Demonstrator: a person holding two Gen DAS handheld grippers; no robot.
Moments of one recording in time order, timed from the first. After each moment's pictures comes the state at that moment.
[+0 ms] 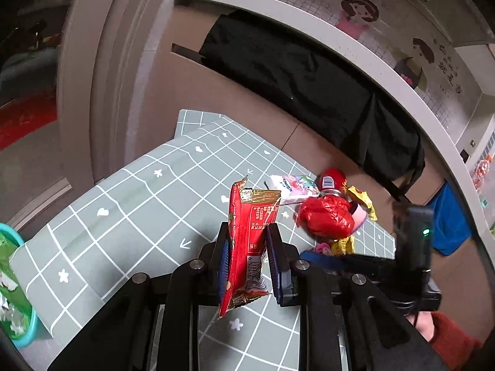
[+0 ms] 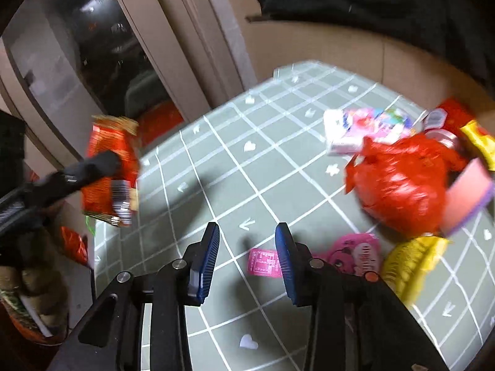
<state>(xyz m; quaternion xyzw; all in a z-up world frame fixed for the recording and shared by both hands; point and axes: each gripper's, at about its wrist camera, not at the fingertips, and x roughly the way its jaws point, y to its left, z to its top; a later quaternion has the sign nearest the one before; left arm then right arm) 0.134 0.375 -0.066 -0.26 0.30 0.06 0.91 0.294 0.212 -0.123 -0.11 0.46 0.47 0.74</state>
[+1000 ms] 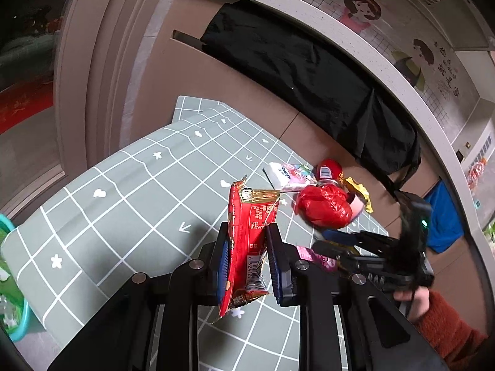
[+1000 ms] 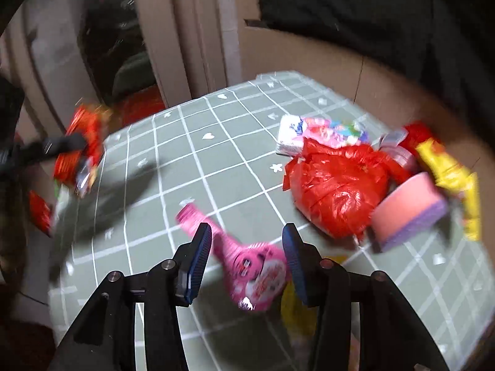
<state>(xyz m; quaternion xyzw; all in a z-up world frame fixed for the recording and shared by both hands) 0.128 0.379 -0.078 -0.28 0.31 0.04 0.91 0.324 0.175 -0.122 -0.16 0.42 0.47 0.76</state>
